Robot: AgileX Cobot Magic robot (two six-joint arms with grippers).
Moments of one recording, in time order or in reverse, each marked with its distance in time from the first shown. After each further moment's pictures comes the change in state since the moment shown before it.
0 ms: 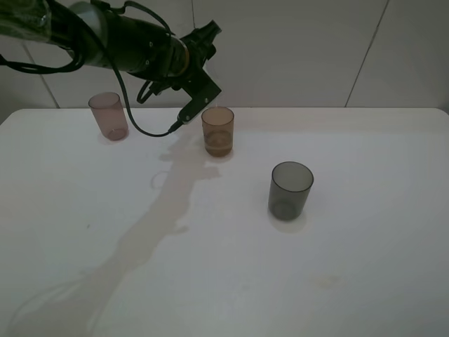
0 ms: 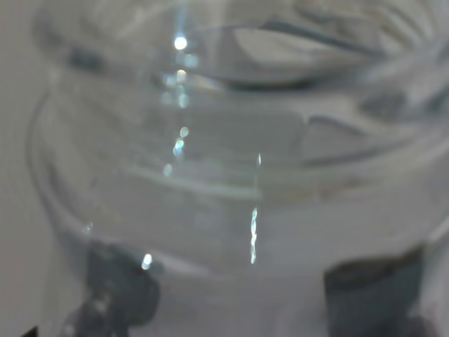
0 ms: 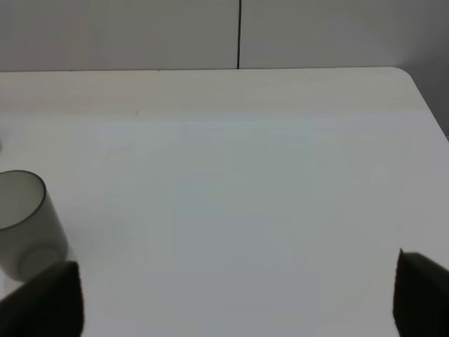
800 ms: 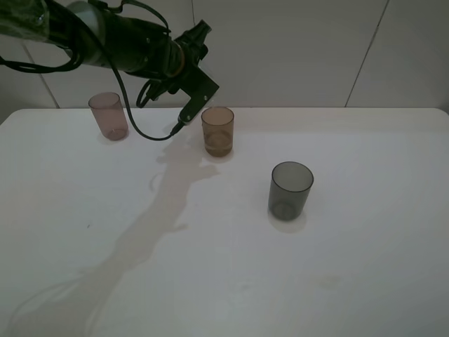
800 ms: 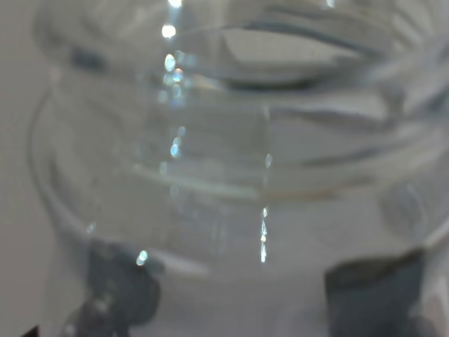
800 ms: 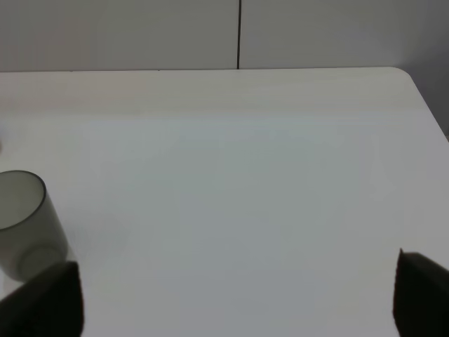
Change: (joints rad) left arm 0.011 0.000 0.000 -0.125 0.029 -0.001; right arm 0.000 0.000 0.000 0.000 0.000 0.000
